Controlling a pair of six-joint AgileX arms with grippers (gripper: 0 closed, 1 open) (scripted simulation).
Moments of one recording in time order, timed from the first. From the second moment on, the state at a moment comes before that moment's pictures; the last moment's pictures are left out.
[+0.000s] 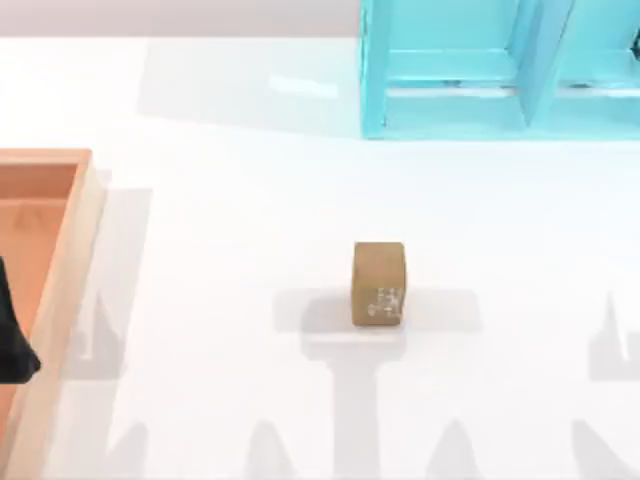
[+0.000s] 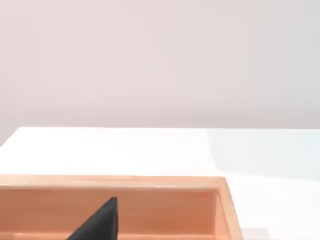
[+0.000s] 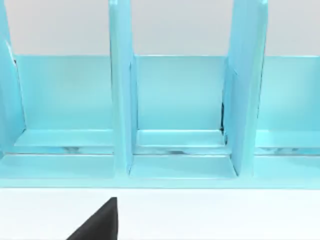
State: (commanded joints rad) left arm 0.00 0.00 0.00 0.00 0.00 0.00; right arm 0.00 0.00 0.00 0.00 0.00 0.00
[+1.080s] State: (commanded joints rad) left arm -0.31 0.96 1.02 -0.63 0.01 -0.41; right arm 0.00 0.00 0.00 0.00 0.00 0.00
